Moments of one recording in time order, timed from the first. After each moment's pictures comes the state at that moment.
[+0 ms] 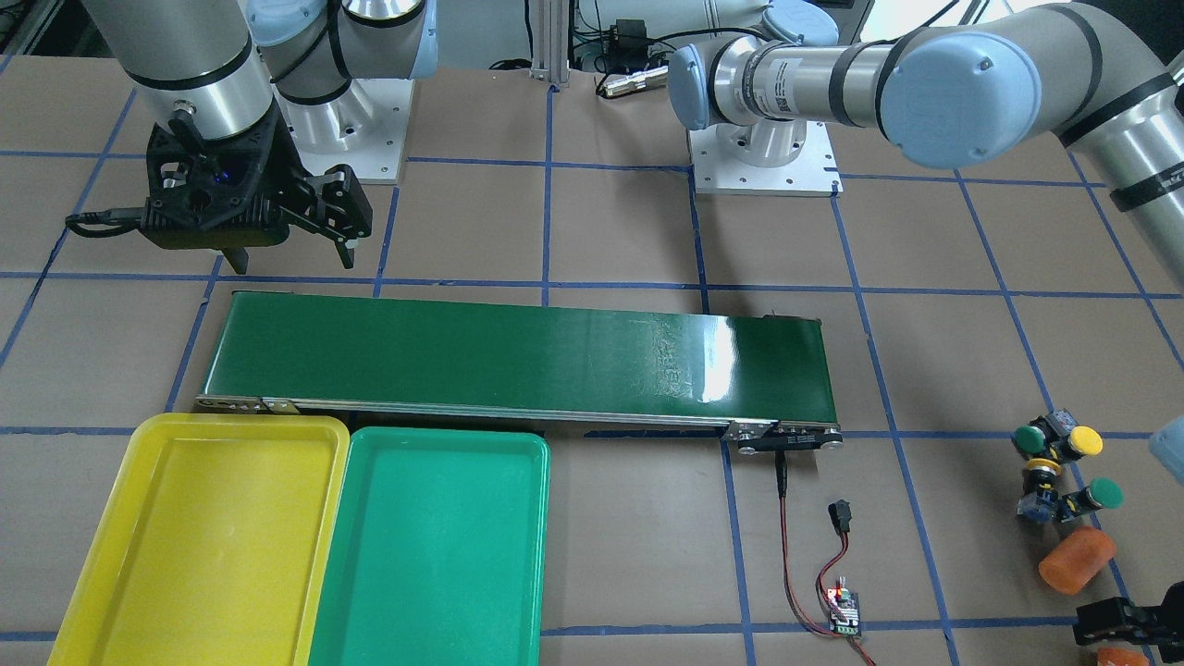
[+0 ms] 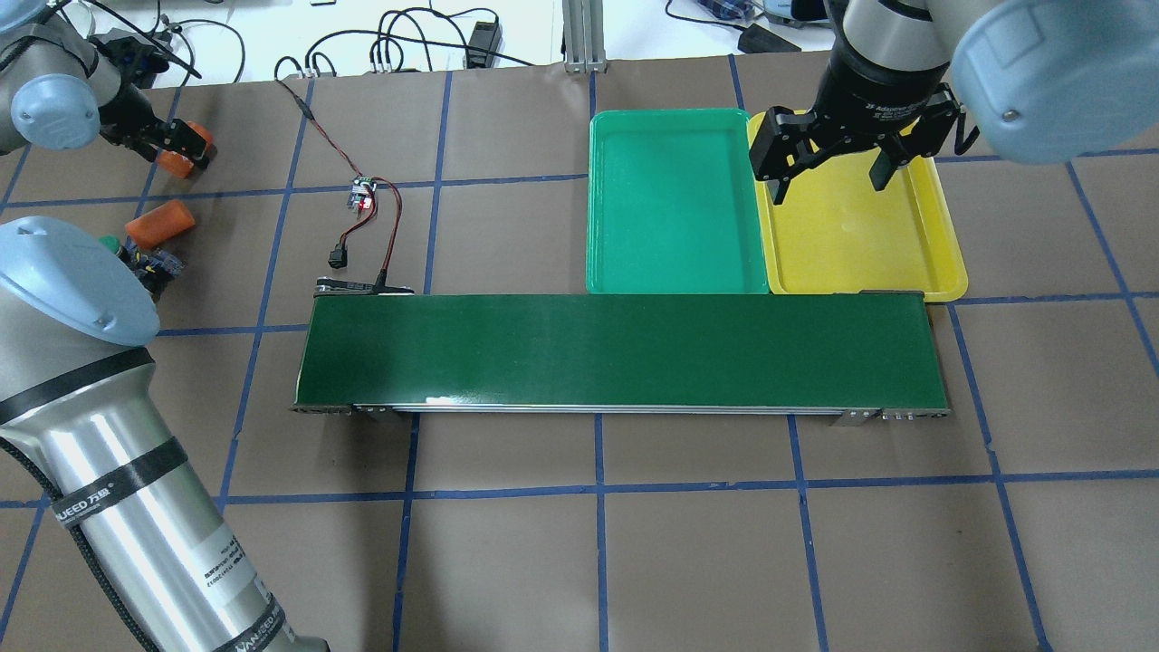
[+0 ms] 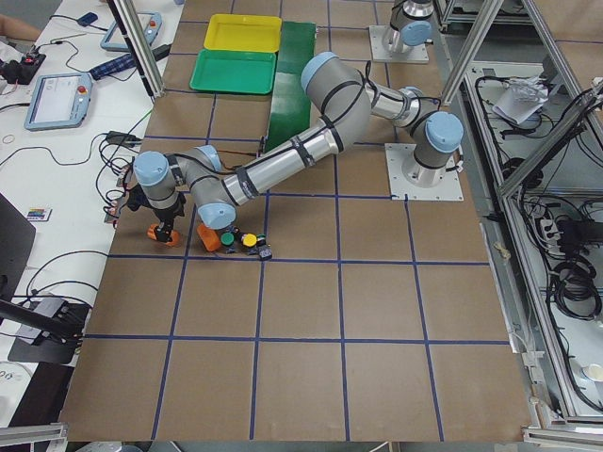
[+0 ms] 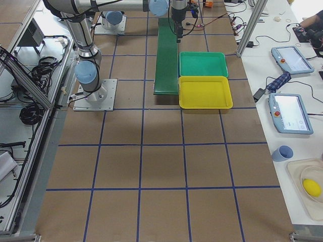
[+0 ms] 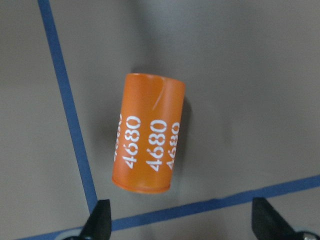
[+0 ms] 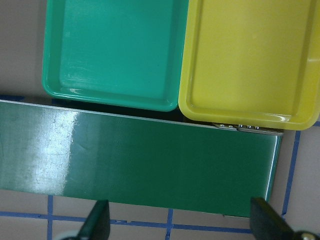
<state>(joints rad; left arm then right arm) -1.09 -2.59 -0.81 -1.21 1.51 0.69 1.62 -1.52 1.54 -1.63 -1.59 -0.05</state>
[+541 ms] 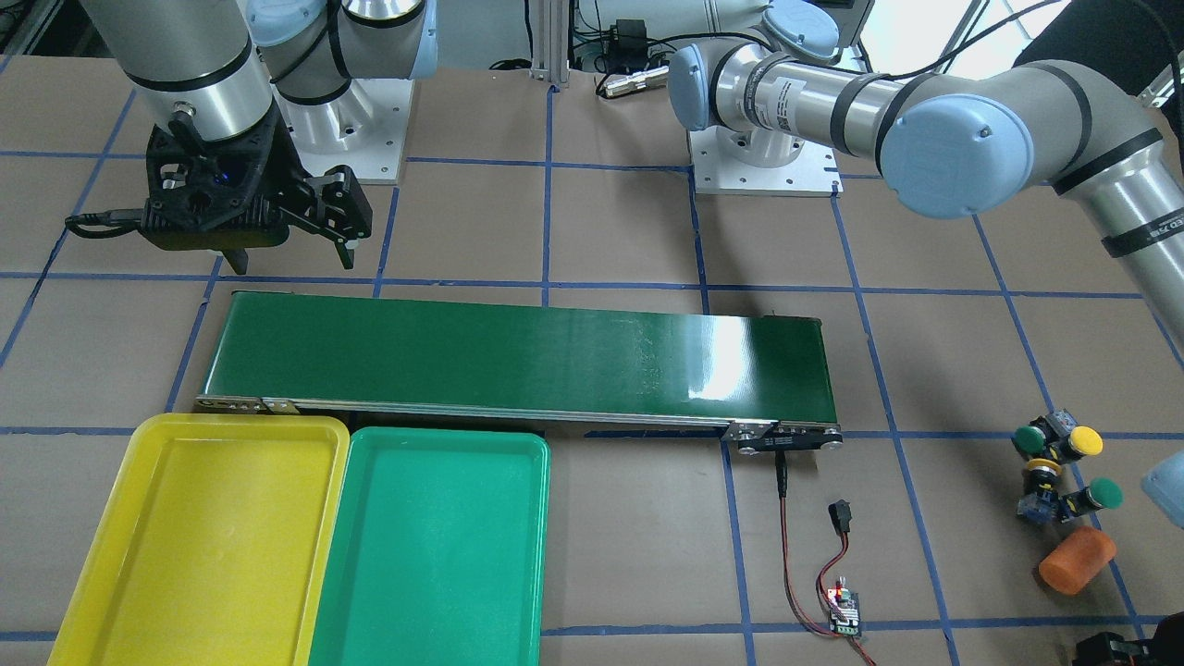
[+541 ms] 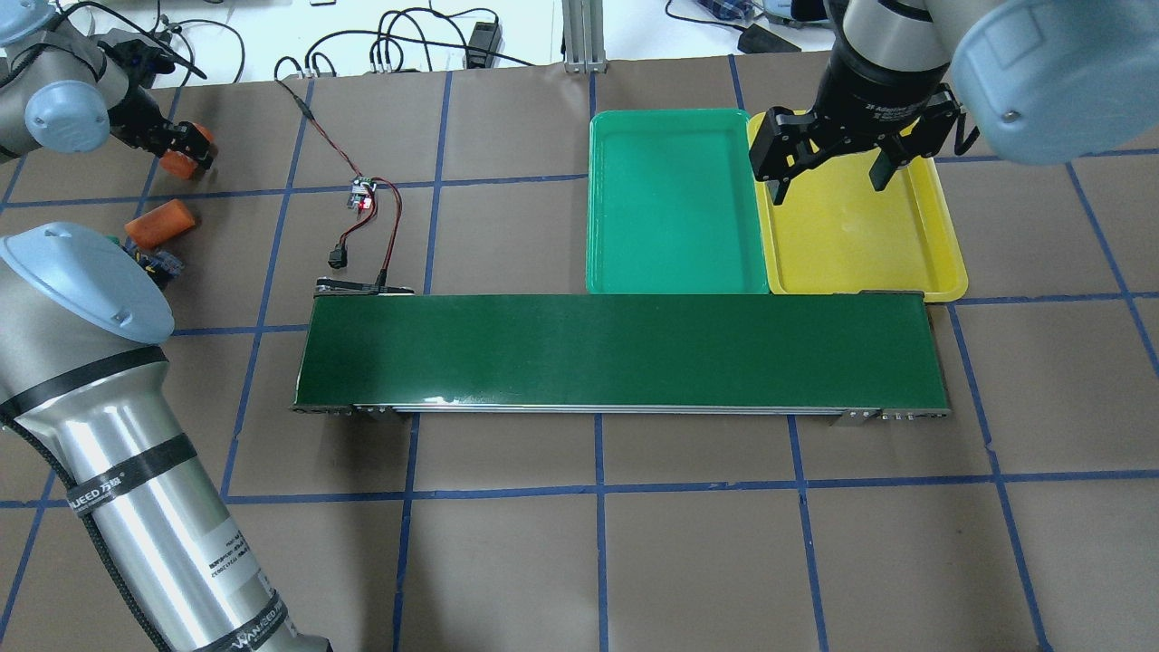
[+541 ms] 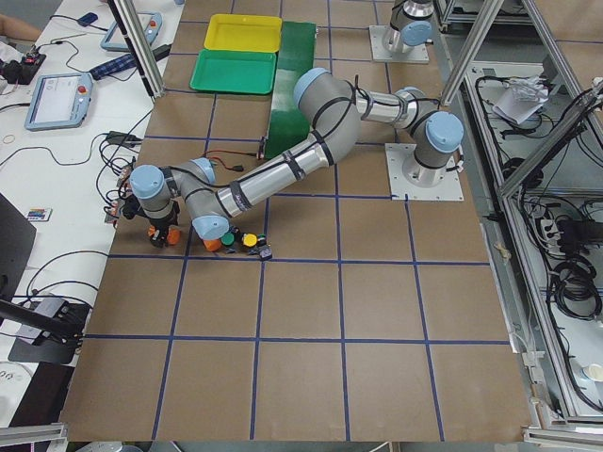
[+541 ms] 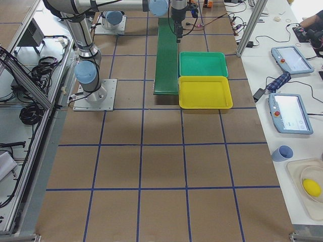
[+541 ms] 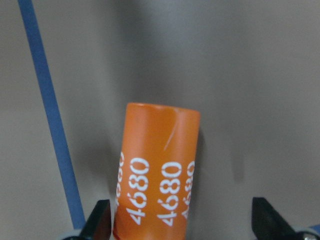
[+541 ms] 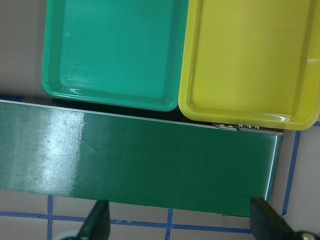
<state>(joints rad) -1.09 -2.65 -0.73 -1.22 1.49 0.70 1.62 -1.52 1.54 -1.63 -1.59 -0.05</state>
